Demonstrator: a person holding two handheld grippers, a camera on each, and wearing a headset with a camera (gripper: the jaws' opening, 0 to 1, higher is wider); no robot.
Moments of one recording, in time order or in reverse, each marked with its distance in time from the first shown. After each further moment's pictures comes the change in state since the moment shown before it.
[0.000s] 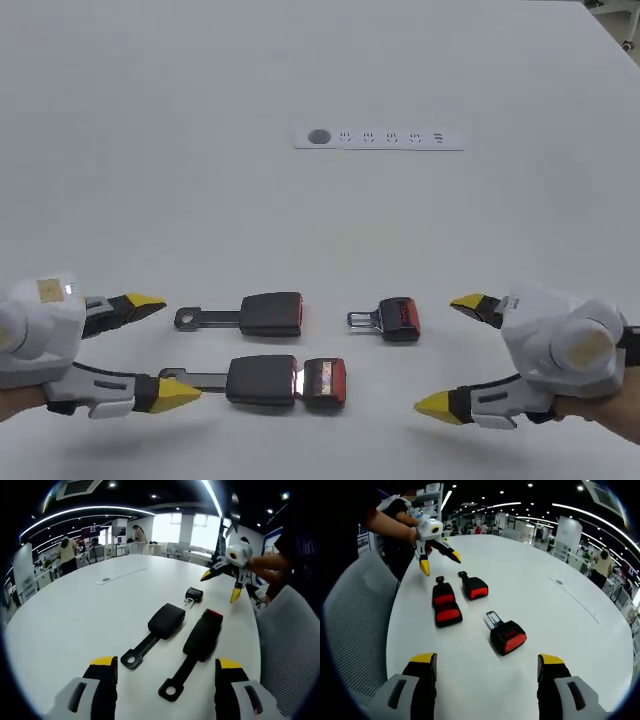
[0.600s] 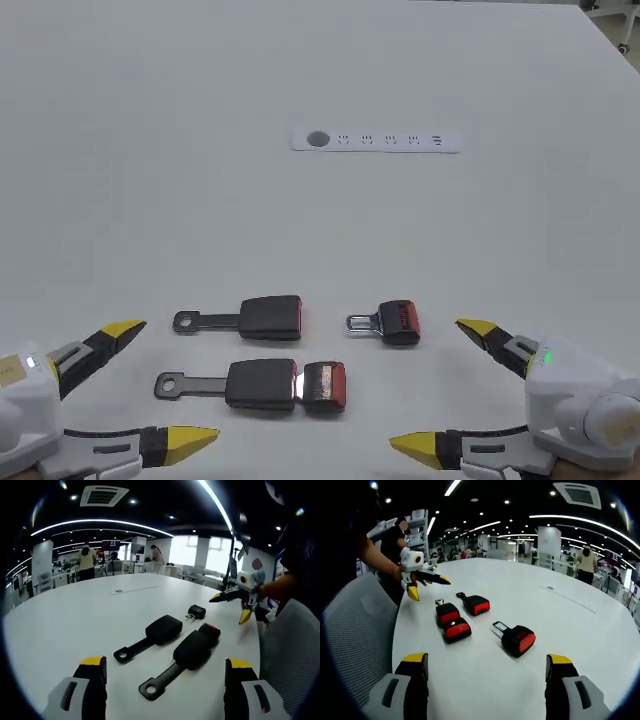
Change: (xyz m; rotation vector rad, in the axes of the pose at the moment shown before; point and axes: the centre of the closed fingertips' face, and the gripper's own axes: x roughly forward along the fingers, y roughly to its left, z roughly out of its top) left arm -0.011 -0.027 0.005 -0.090 -0.204 0.119; right arm -0.002 0.020 0.002 0.129 -0.184 -0.055
